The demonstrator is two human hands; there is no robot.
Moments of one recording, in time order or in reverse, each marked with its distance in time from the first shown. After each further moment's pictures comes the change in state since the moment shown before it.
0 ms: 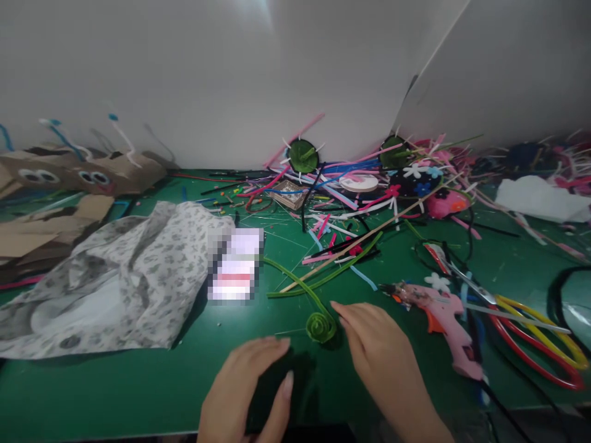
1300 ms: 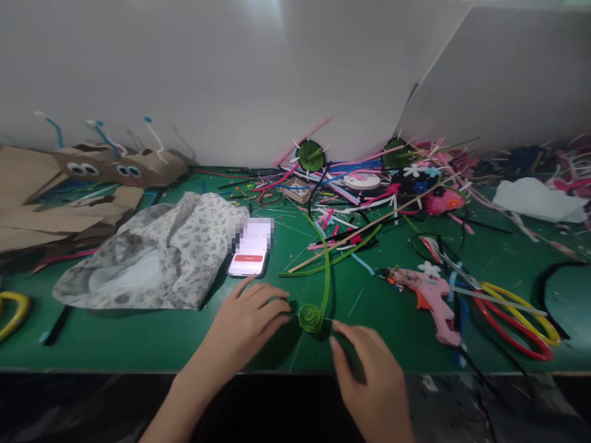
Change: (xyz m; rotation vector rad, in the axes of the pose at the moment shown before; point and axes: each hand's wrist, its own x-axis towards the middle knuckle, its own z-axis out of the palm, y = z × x) left_hand 0.038 -0.022 -0.022 0.279 -0.296 0.295; right_hand -0.060 -0.040 0.007 0.130 0.247 0.043
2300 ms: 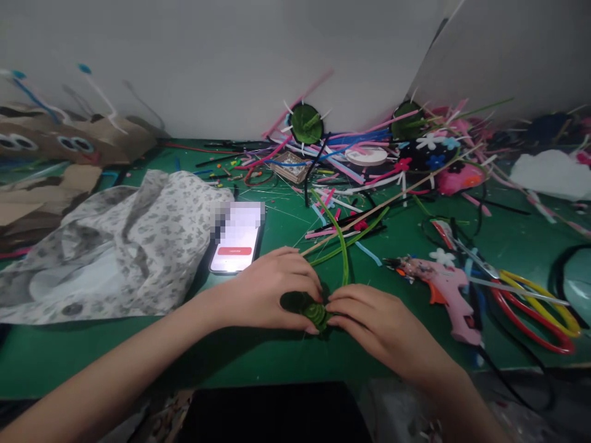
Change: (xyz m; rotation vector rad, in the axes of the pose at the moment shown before) left_hand 0.080 -0.027 0.003 -0.464 -0.354 0.335; right_hand 0.082 0.034 -0.019 0.131 -0.603 -0.223
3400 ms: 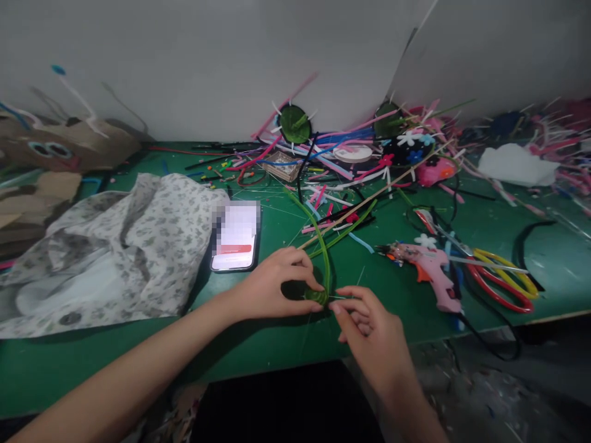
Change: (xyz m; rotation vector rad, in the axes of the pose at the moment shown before) left_hand -0.008 -0.010 0.023 -0.128 0.166 -0.018; right_hand -0.017 -0.046 0.055 0.534 0.473 0.767
